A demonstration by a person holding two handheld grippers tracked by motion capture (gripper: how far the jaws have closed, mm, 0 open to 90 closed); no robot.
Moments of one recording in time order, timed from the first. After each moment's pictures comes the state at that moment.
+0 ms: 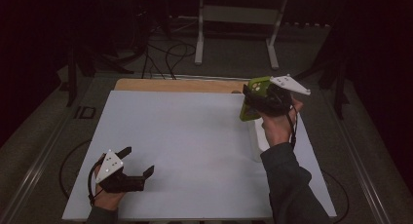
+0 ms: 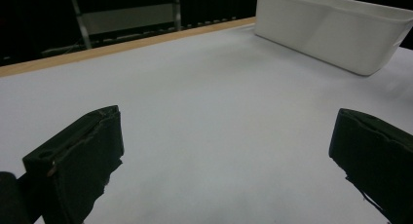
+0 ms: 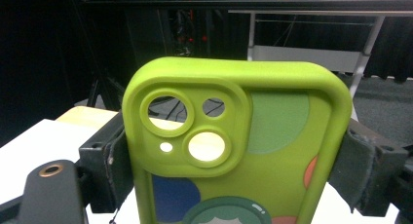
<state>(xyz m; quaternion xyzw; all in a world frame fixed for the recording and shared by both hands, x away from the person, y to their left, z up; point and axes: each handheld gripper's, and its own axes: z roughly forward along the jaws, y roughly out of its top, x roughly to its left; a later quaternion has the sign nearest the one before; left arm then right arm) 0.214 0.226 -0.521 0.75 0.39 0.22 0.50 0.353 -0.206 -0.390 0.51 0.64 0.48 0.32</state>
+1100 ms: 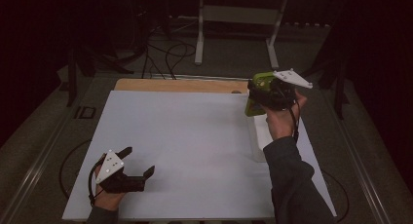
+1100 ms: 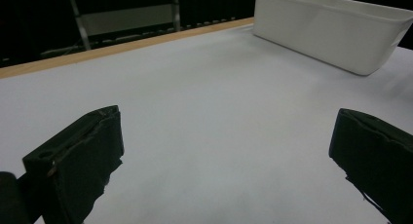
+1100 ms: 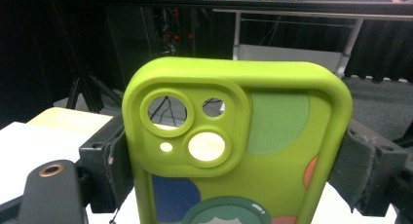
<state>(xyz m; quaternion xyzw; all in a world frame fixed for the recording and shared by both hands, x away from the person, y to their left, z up) 0.213 0.225 -0.520 0.75 0.38 0.22 0.50 0.369 -0.217 -0.386 0.52 0.64 0.45 0.34</state>
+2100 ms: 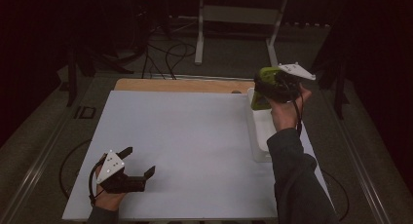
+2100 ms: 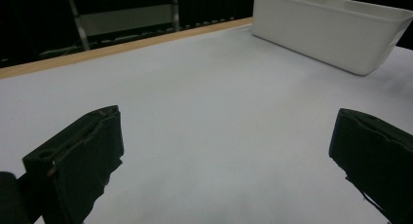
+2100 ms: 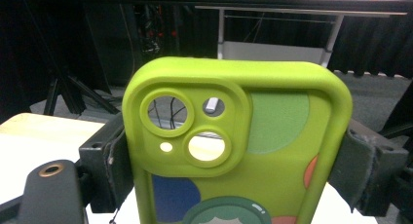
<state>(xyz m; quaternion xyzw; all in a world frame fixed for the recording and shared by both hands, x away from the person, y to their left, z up) 0.213 0.224 -0.520 0.75 0.38 0.22 0.50 0.394 -0.233 -0.389 0.54 0.63 0.44 0.35</state>
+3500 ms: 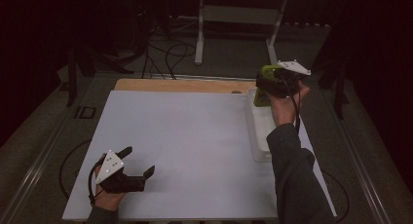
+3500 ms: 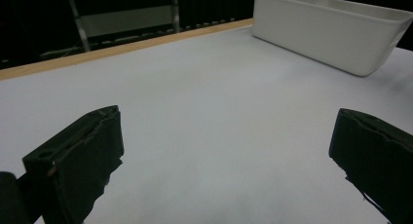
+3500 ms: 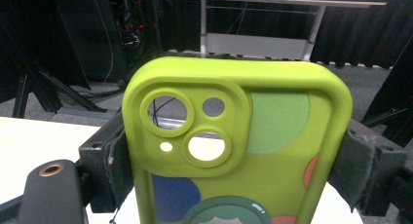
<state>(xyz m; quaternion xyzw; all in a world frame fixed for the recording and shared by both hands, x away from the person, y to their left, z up) 0.213 0.225 -0.519 0.74 0.38 0.22 0.50 0.427 -0.243 -0.410 0.56 0.63 0.41 0.36</state>
